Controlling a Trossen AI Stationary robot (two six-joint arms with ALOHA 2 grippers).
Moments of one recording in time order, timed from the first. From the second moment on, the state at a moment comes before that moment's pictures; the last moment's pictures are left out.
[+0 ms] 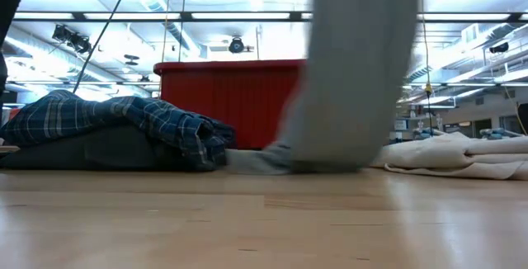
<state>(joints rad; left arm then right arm) -0.16 1.86 2.33 -1.07 0.01 -0.27 0.14 1.24 1.68 -1.25 0.11 0.60</state>
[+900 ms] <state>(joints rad) -0.38 2.16 2.33 -1.10 0.06 -0.58 0.66 1.24 1.11 -0.72 0.10 1.23</state>
